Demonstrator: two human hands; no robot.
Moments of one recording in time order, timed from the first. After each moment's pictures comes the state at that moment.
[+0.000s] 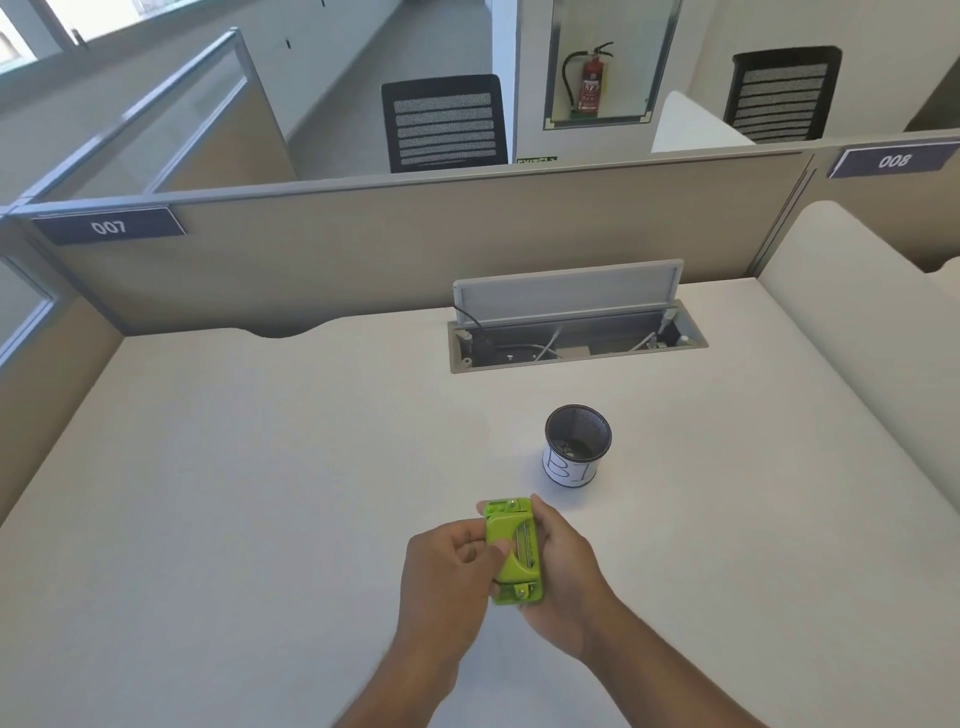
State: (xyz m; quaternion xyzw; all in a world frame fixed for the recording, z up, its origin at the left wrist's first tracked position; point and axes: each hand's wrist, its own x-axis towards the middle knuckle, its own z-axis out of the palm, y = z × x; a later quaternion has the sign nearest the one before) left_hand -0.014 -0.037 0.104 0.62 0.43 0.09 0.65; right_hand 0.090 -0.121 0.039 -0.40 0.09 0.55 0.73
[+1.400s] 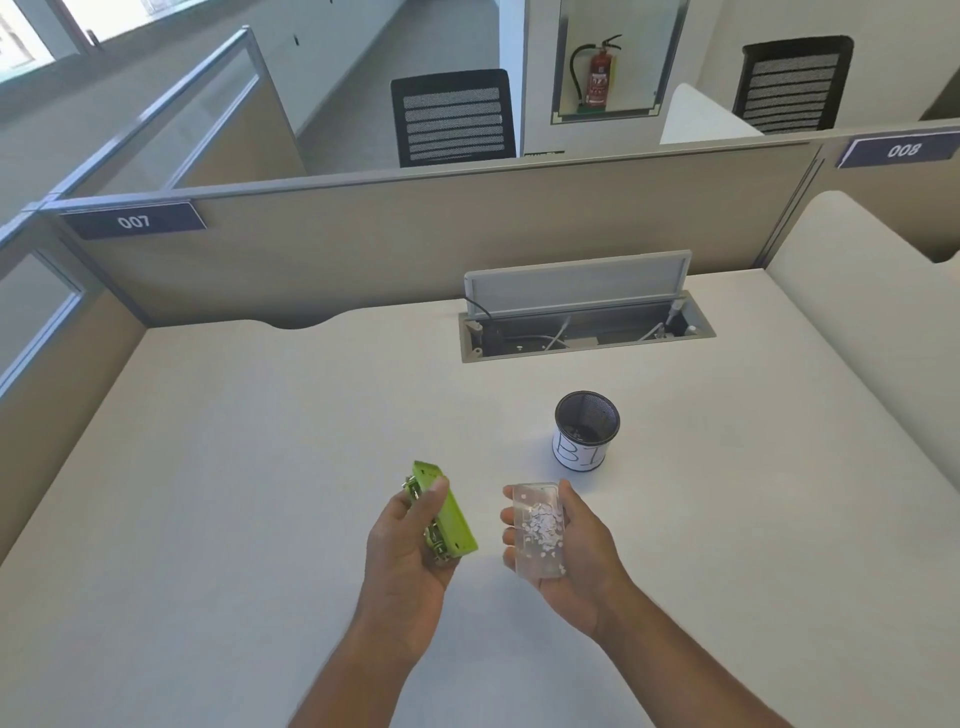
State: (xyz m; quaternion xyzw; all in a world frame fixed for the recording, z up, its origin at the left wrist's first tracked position) left_hand -0.043 0.000 0.092 0.36 0.37 0.19 0.84; right_hand 0.083 -0.129 0.048 -0.42 0.12 0.51 0.75
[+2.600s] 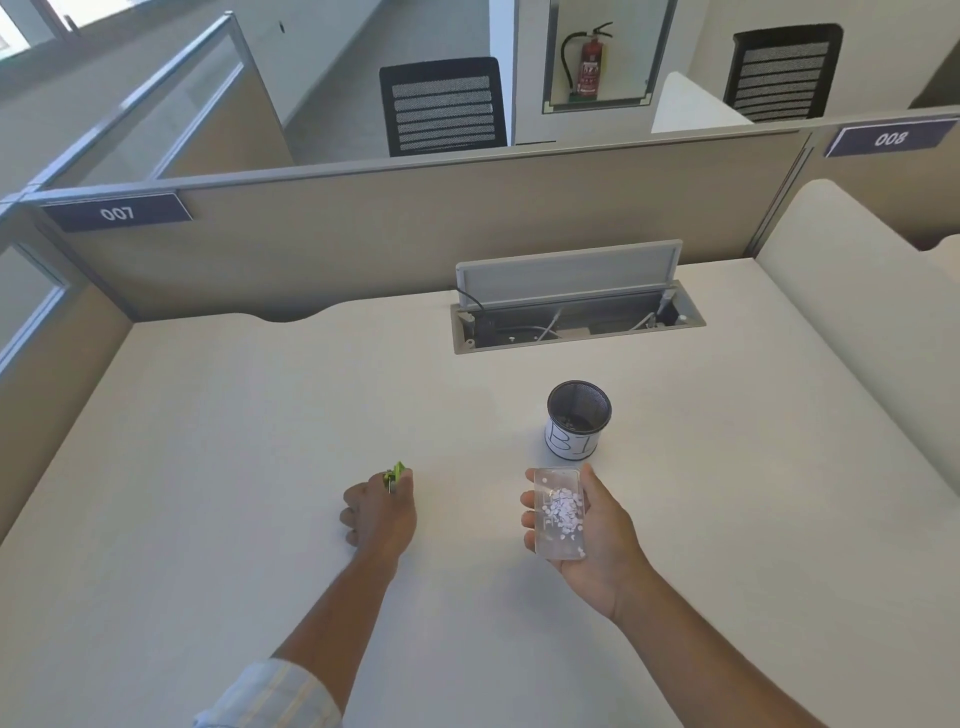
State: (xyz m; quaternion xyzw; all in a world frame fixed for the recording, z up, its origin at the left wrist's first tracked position) left_hand -0.008 0.076 -0.020 0.71 0.59 0.03 0.39; right_hand 0.099 -0.153 0.053 -0.44 0.12 0.49 0.75
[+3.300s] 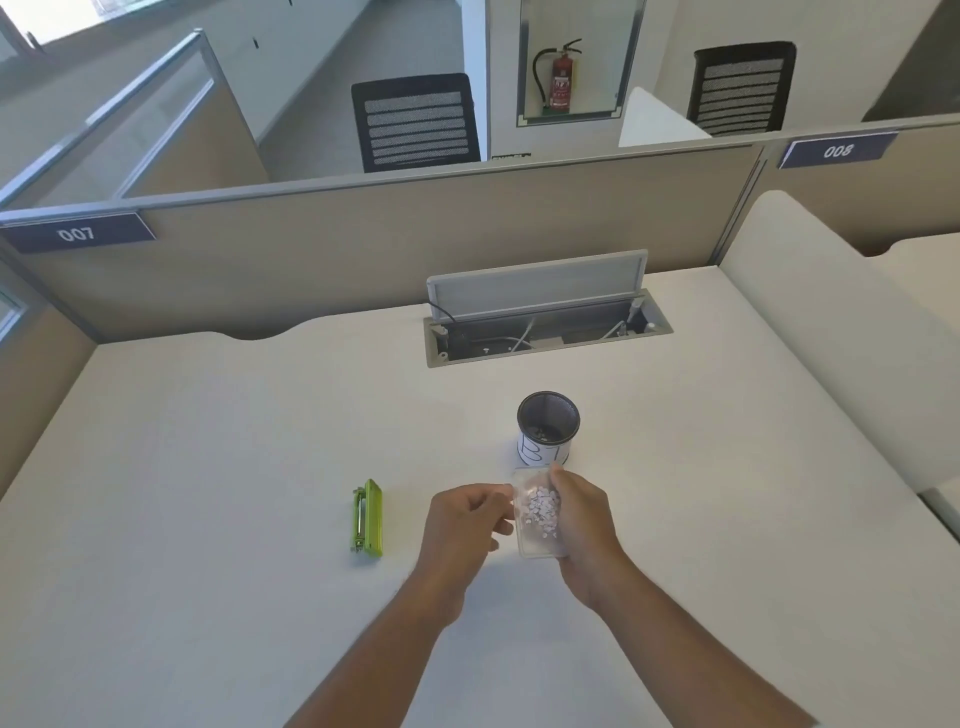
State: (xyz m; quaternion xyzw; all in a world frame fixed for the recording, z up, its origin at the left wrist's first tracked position) left_hand 0.026 -0.038 0.068 0.61 0.36 0.06 0.70; right_hand 0.115 -0.153 0.069 -0.65 0.13 0.32 0.68
